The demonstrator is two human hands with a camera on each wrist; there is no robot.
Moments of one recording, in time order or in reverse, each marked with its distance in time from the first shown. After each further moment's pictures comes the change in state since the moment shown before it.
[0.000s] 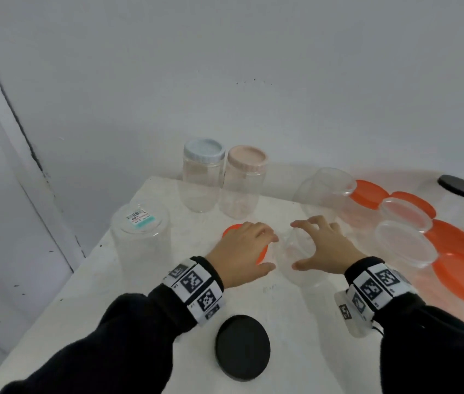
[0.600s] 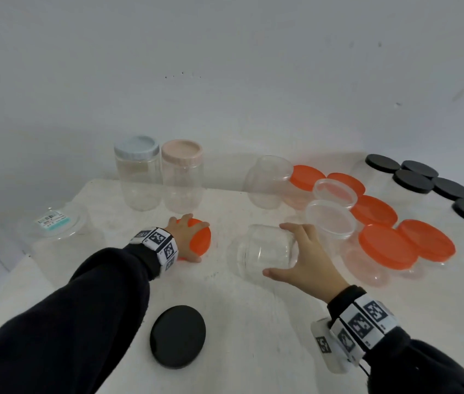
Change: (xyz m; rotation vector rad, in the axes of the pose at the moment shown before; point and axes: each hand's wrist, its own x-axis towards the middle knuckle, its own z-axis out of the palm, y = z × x) left_hand 0.064 -0.035 0.044 0.201 -0.431 -0.358; right_hand -0.092 0.056 0.008 0.467 0.284 -0.027
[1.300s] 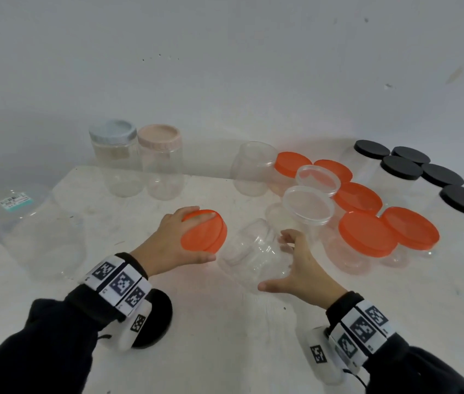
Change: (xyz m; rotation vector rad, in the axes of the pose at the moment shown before) left_hand -0.073 0.065 0.005 -0.649 0.284 0.193; right_hand -0.025 0.058 -0.009 0.280 -0.169 0.108
